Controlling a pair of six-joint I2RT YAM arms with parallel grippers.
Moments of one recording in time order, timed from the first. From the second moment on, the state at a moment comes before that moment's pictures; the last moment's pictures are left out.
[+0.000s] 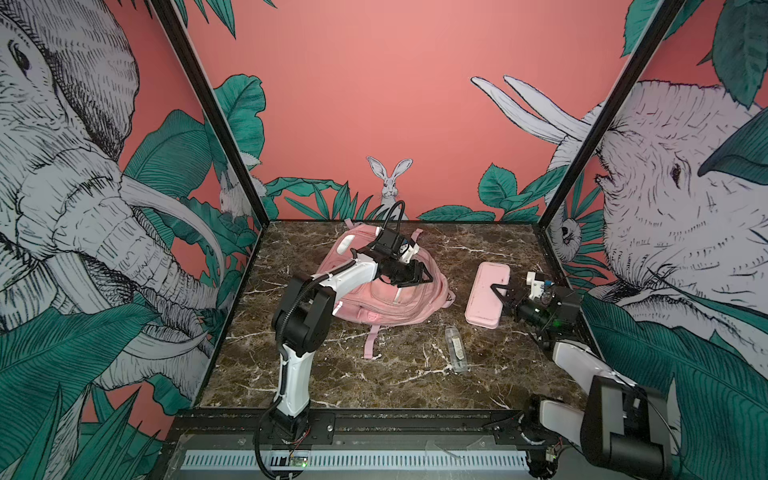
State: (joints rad) left arm -0.59 2.01 1.55 -0.44 0.63 -0.51; right arm -0.21 1.17 0.39 0.42 -0.90 0.99
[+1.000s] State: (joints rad) left arm -0.59 1.99 1.54 -0.48 0.56 -0.47; right arm -0.22 1.20 0.41 0.41 -0.90 0.99
